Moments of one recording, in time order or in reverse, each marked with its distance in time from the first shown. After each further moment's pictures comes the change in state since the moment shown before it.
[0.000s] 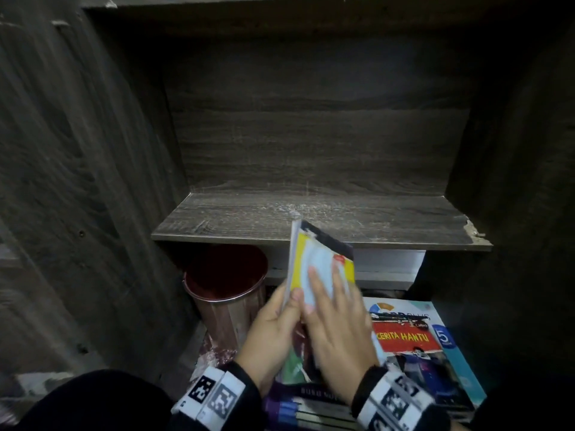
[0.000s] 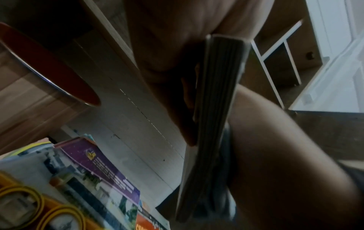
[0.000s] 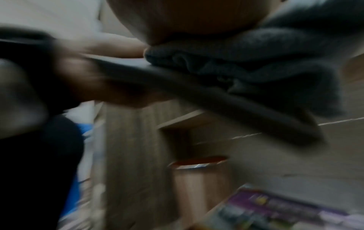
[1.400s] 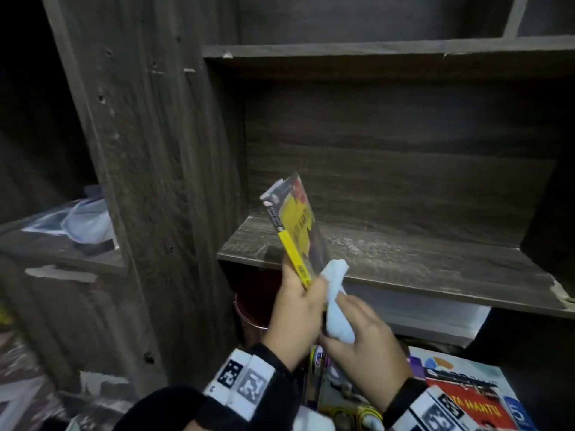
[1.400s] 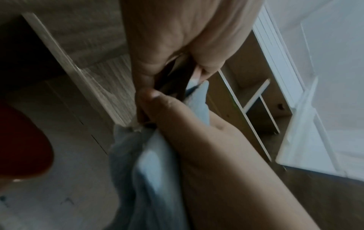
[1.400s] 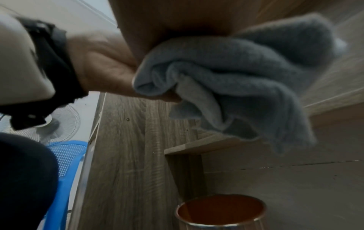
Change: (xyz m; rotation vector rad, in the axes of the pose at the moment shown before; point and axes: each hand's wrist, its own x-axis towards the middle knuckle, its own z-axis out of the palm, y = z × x) left_hand 0.039 0.065 -0.057 0.152 0.312 0.227; right_hand 0.050 -0.061 -0.002 0.268 0.069 -0.180
